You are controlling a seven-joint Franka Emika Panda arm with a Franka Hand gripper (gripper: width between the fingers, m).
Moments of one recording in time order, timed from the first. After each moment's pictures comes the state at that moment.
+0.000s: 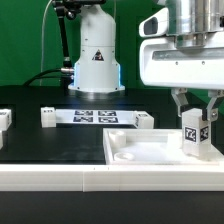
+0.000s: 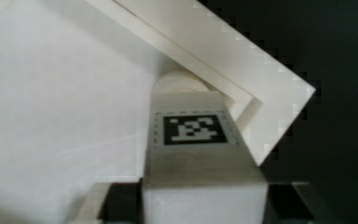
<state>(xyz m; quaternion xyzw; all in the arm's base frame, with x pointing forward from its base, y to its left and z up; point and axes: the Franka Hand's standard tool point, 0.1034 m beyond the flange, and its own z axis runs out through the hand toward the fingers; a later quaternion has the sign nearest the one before) 0.618 0.113 0.091 -0.87 0.49 -0.02 0.06</state>
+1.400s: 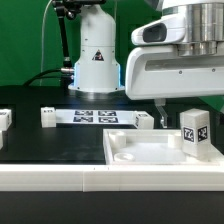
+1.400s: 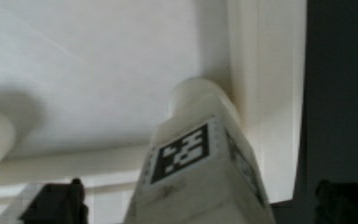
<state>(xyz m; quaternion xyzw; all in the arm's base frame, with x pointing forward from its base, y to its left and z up) 0.617 0.107 0.080 -1.00 -0.04 -0.04 0.04</state>
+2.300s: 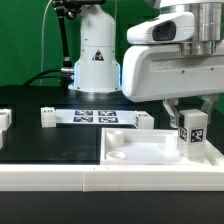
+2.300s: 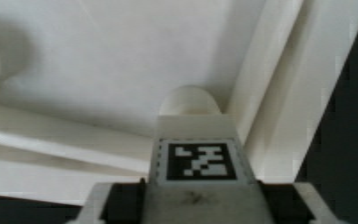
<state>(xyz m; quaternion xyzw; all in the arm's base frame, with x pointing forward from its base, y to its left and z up) 0.616 0.104 0.080 -0.99 -0.10 -0.03 0.03</state>
